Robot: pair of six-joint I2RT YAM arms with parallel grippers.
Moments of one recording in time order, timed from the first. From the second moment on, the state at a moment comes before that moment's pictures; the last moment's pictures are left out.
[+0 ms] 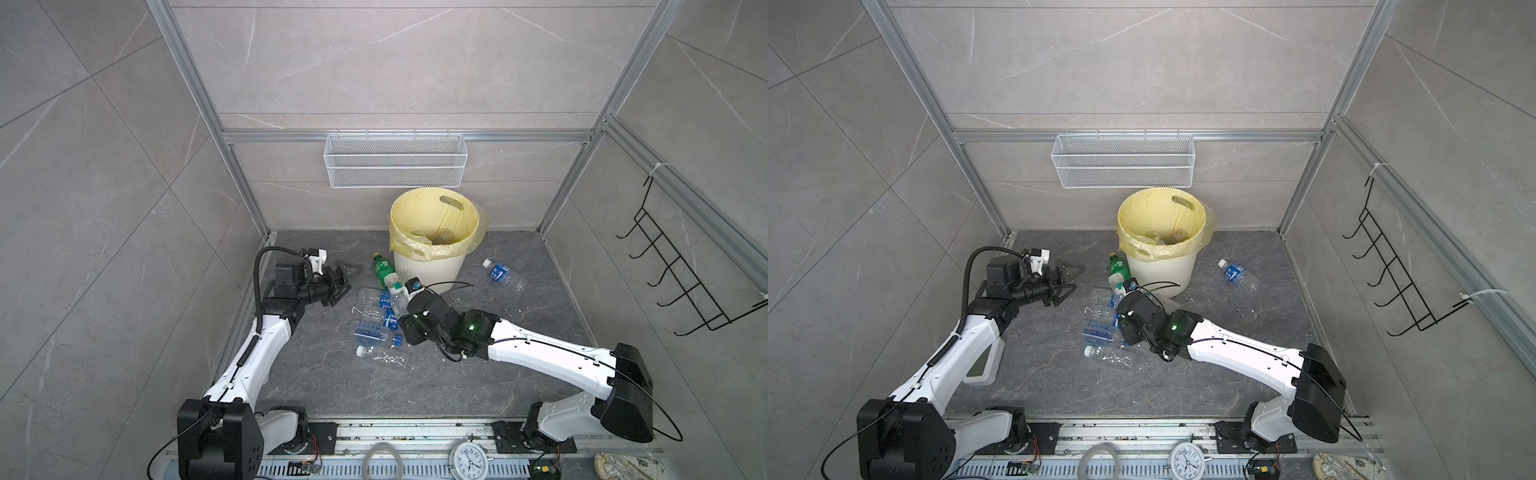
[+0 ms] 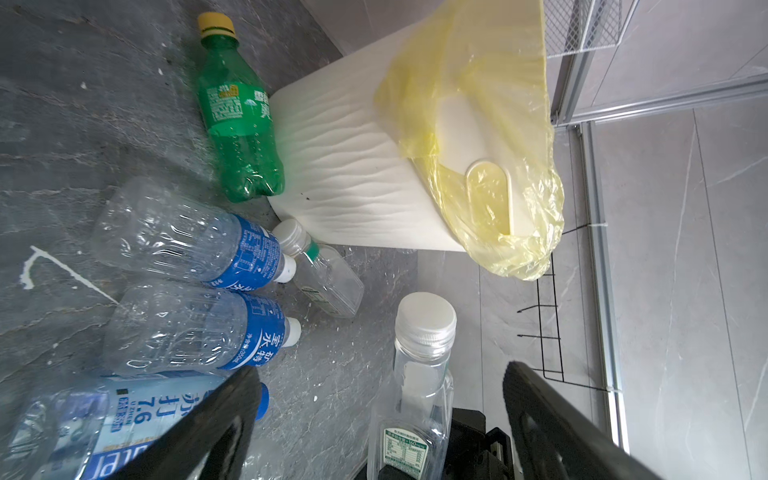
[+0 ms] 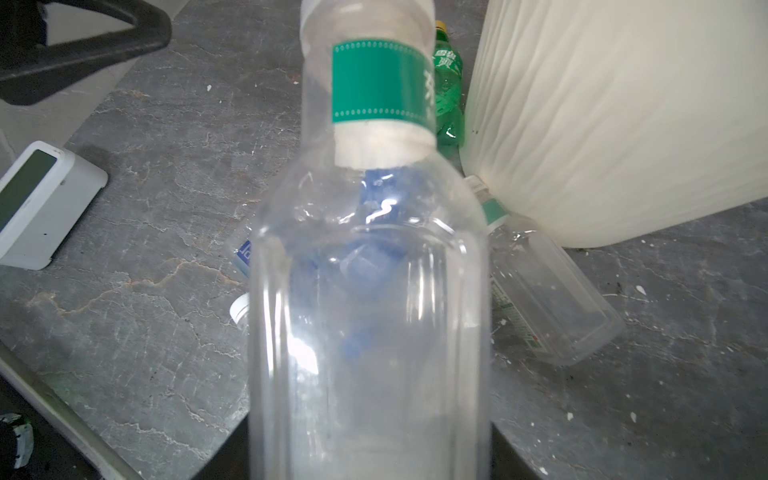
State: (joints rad) left arm -0.14 1.21 0.90 -0.20 0.77 -0.90; right arm 1.04 1.46 1.18 -0.54 0.30 0.44
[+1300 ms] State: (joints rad) left arm -0.29 1.29 1.00 -0.25 0.62 -0.84; right arm 1.07 1.54 1.25 -0.42 0.23 0.40
